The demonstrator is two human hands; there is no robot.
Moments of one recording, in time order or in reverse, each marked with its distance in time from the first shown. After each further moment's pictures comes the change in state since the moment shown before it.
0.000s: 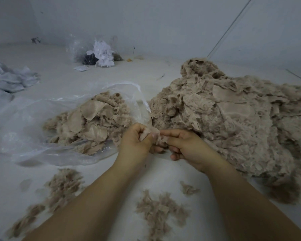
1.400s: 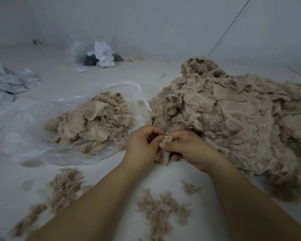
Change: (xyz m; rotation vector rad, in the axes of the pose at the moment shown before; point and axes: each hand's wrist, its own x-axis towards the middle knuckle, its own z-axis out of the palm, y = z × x) left_hand 0.007 -0.008 0.005 0.328 -0.027 0.130; right_hand 0.000 0.003 -0.004 -0.161 -0.069 -0.046
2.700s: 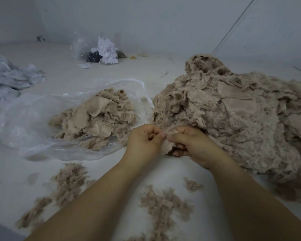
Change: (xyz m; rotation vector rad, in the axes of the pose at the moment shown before) left_hand -0.006 0.004 -0.005 -0.108 -0.013 -0.117; right_hand -0.004 -0.008 0.005 0.152 0.039 0.020
